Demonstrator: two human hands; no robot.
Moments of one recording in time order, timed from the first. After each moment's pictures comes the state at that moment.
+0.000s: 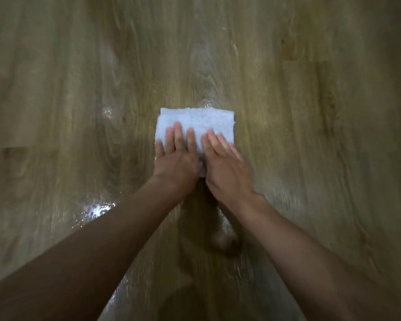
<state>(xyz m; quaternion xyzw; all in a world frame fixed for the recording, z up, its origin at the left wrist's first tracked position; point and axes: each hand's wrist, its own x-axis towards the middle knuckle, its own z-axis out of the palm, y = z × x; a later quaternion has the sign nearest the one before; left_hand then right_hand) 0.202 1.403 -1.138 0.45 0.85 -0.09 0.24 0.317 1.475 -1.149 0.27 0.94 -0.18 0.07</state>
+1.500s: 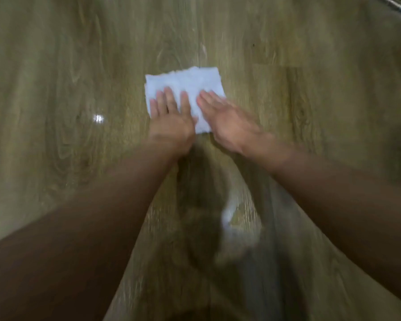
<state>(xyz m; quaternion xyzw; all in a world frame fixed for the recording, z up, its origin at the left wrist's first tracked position) 0.216 1.510 -1.147 0.42 0.89 -0.05 0.17 0.309 1.633 -1.159 0.14 0.98 -0.06 0.11</state>
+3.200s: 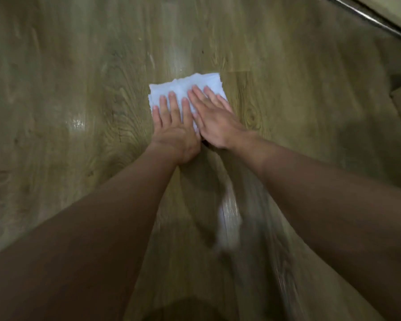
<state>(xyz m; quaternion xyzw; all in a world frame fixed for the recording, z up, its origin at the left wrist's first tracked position) 0.275 1.601 -1.170 0.44 0.88 -0.05 0.19 0.348 1.700 -1.167 0.26 0.95 -0.13 0.09</state>
